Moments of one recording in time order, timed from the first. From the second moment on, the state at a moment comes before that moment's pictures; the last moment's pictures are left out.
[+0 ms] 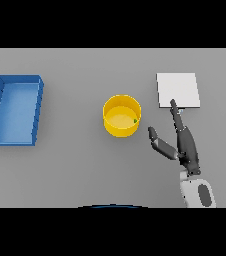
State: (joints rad) left arm -1.41 0.58 -0.49 -0.22 -0.44 0.01 0.14; right arm 0.06 -0.02 0.15 -1.66 0.29 -0.08 -0.14
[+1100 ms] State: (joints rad) left arm -0.61 0.68 -0.38 -1.02 0.09 0.46 0.51; right arm 0.08 -0.04 0.16 -1.64 0.30 -0.07 -0.18
